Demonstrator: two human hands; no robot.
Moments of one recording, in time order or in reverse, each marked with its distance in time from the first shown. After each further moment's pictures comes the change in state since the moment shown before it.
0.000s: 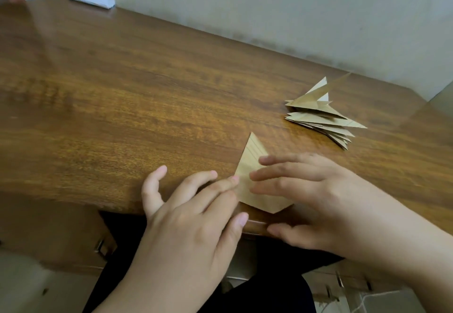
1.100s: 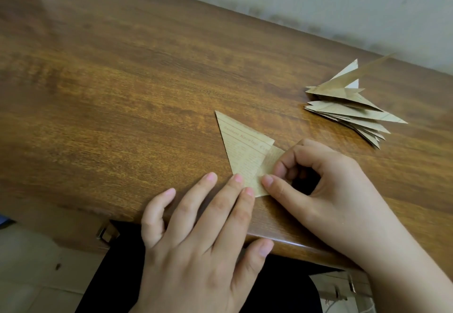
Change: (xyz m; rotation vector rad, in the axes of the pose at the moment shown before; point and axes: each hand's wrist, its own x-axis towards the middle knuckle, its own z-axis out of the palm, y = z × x) left_hand -0.011 0.011 0.038 0.143 0.205 -0.080; right_hand 0.022 0.010 0.034 0.372 0.260 0.499
